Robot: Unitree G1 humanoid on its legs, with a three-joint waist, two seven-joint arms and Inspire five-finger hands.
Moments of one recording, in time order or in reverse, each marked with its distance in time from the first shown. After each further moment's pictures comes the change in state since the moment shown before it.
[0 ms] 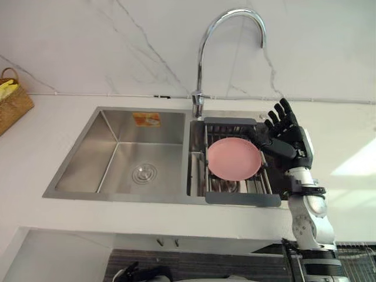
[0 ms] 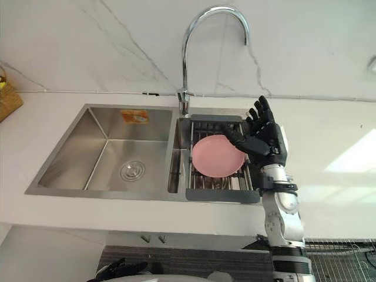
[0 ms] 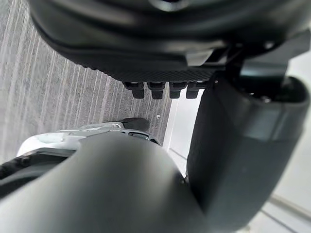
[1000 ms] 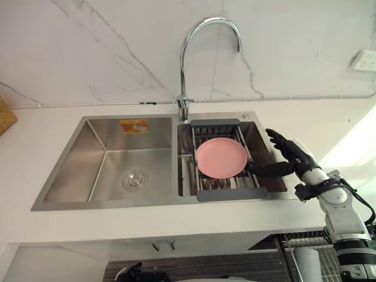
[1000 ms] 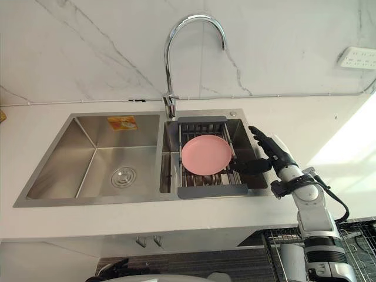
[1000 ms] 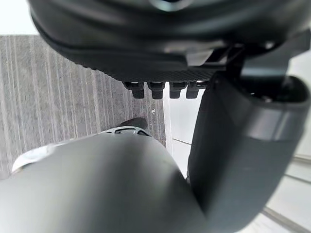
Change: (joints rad) left arm -0.011 0.021 -0.084 -0.015 0.116 0.011 -0.014; right arm -0.045 -0.215 0.038 0.209 -0.549 0.112 0.157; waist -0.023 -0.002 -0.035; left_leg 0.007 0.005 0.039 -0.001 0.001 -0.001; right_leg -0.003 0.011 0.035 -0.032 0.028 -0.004
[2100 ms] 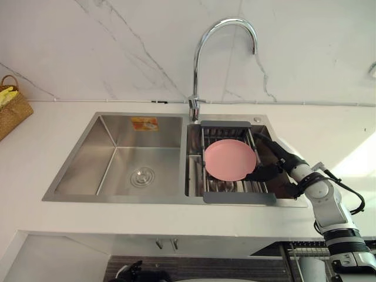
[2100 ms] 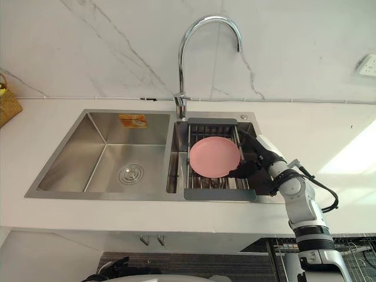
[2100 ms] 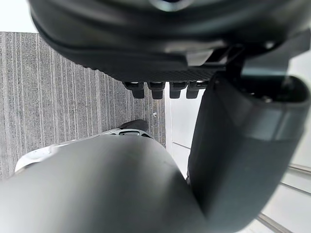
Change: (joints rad) left arm 0.013 -0.005 0.022 -0.056 -0.002 0.052 0.005; right arm -0.093 0.013 0.082 0.076 -0.302 -0.071 0.043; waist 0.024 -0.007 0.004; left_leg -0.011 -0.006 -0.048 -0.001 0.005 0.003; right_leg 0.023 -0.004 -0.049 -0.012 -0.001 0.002
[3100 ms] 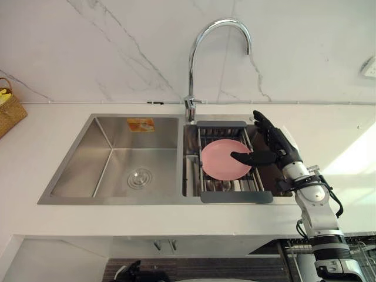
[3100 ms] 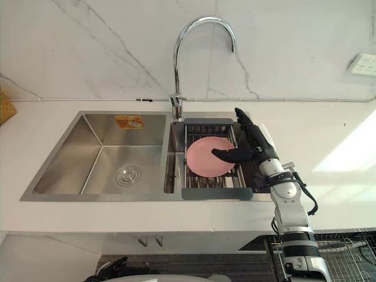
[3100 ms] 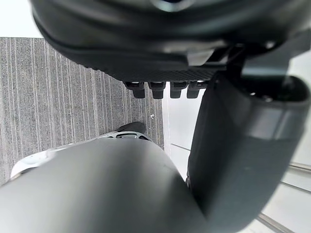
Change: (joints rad) left arm 0.010 -0.005 0.000 0.000 0.001 -0.023 0.020; right arm 0.062 0.147 -0.062 -0.105 0.383 -0.102 -0.020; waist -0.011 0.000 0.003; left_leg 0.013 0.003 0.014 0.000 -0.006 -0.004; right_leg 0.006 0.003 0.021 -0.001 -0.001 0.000
